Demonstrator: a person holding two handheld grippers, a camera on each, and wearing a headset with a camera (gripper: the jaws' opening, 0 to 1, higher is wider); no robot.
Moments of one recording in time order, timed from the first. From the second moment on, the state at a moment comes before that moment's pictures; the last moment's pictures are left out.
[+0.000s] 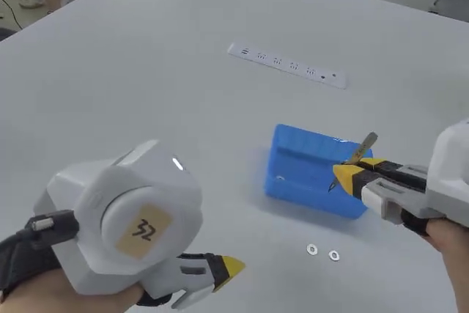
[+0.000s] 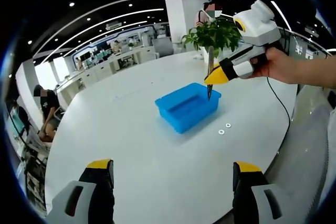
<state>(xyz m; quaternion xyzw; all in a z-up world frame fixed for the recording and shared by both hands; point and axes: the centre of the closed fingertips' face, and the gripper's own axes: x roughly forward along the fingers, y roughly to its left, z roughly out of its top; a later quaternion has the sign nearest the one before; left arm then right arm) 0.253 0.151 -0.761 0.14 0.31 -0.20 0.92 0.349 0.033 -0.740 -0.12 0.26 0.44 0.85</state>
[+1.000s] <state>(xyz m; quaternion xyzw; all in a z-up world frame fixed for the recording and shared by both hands) 0.251 0.140 -0.766 0.14 0.31 -0.21 0.92 0.320 0.014 -0.813 -0.09 0.33 0.44 0.83</state>
